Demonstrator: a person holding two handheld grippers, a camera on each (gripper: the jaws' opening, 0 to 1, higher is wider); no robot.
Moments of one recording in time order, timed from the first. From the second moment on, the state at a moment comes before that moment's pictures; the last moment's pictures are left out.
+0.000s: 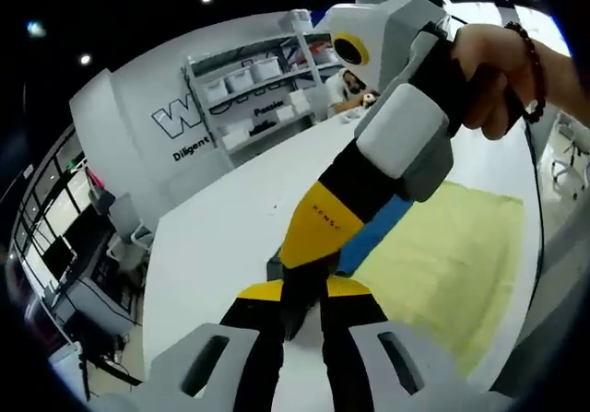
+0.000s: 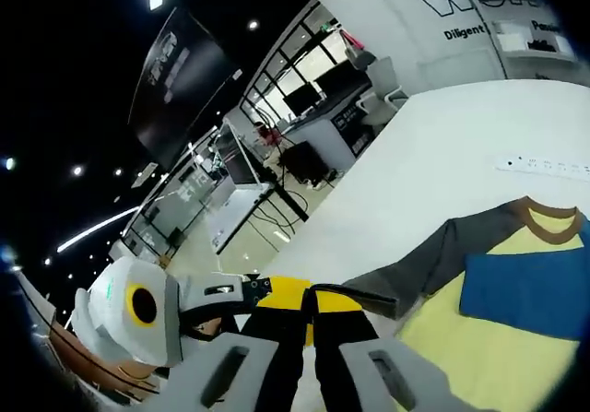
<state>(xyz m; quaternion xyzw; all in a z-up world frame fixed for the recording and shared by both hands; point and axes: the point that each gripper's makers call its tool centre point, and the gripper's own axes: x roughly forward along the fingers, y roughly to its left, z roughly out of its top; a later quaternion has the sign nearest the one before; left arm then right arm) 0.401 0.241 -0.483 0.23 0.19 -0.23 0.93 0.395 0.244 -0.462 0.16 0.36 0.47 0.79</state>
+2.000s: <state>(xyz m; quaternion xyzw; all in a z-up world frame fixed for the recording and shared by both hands) 0.355 0.205 -0.510 0.19 0.23 -0.29 0.91 0.406 0.172 -0.477 0.13 0.43 0.38 0.81</state>
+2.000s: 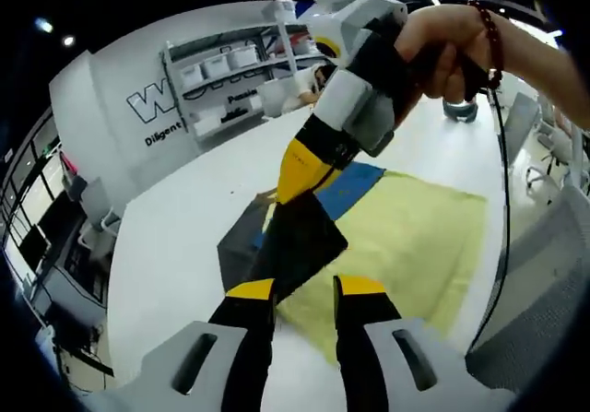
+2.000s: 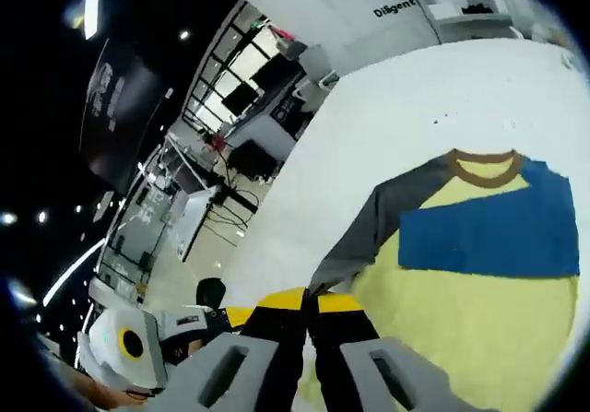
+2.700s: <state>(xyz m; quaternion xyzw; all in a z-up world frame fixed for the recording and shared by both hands) 0.355 0.225 -0.530 0.18 0.28 -0.26 0.90 0.481 0.087 -0.474 0.10 0.41 0.30 0.85</state>
